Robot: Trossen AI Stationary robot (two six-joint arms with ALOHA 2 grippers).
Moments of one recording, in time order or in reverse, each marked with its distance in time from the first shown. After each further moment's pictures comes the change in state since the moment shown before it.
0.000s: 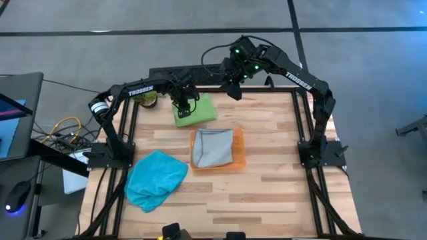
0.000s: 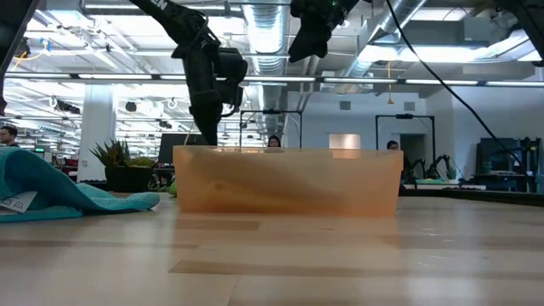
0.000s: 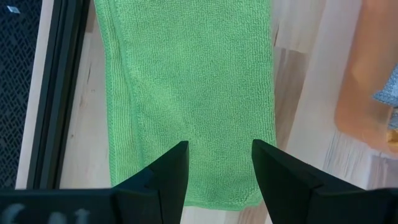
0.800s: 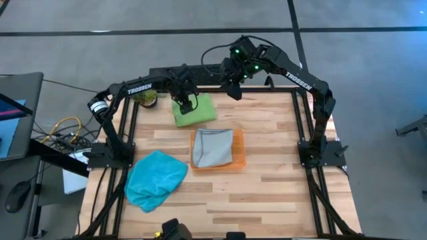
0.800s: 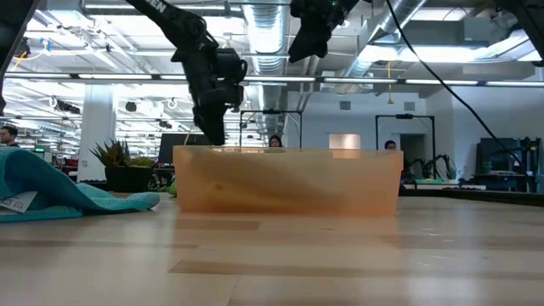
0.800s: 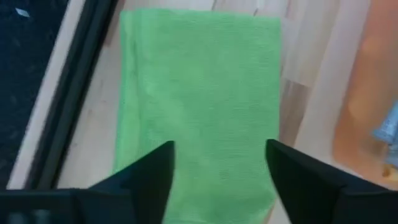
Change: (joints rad) left arm 0.040 0.000 0.001 0.066 0.062 -0.070; right arm 0.000 0.000 0.000 0.000 0.000 0.001
